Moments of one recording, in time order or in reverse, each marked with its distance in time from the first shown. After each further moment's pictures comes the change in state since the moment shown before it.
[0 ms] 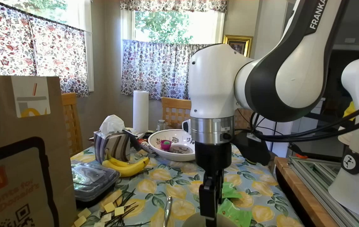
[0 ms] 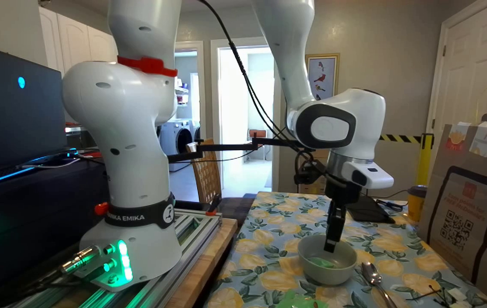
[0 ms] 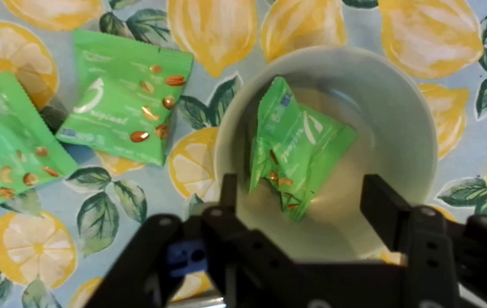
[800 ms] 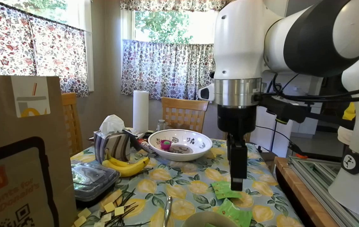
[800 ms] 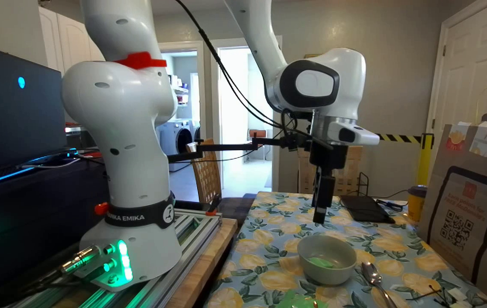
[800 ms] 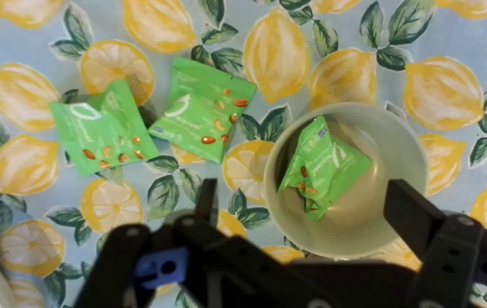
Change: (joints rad) arm -0.010 -0.323 0.013 -0.134 -0.131 -0.196 -0.018
